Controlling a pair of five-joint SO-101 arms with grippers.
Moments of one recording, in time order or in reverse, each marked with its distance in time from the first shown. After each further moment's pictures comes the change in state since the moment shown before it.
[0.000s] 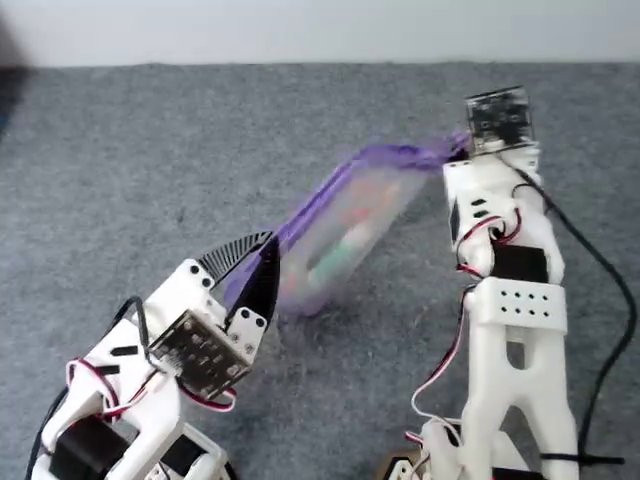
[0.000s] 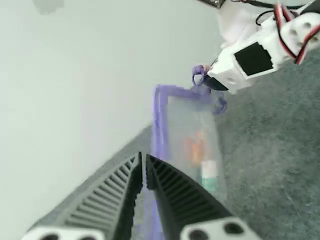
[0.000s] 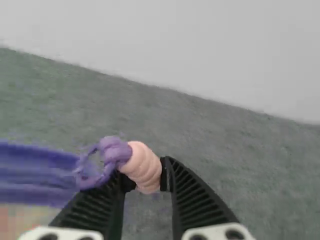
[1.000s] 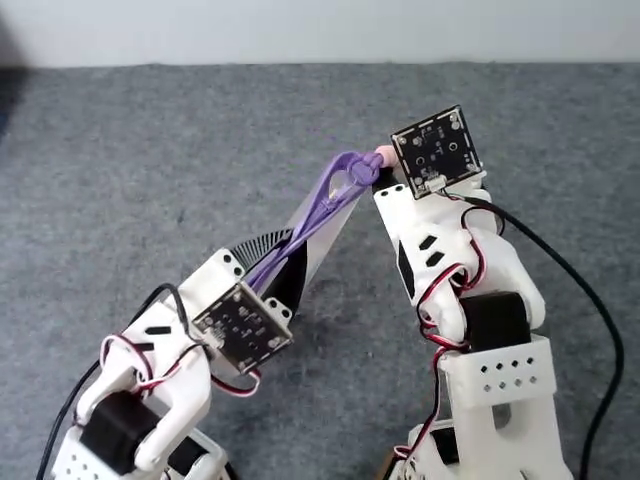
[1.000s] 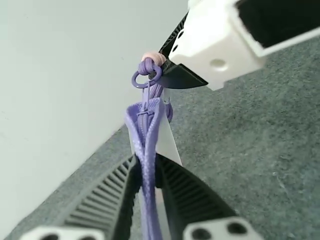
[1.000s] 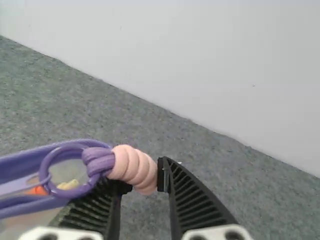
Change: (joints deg) left arm 0.6 3.1 4.5 -4.5 -0.8; right arm -14.7 -15.4 -6.2 19.1 -1.8
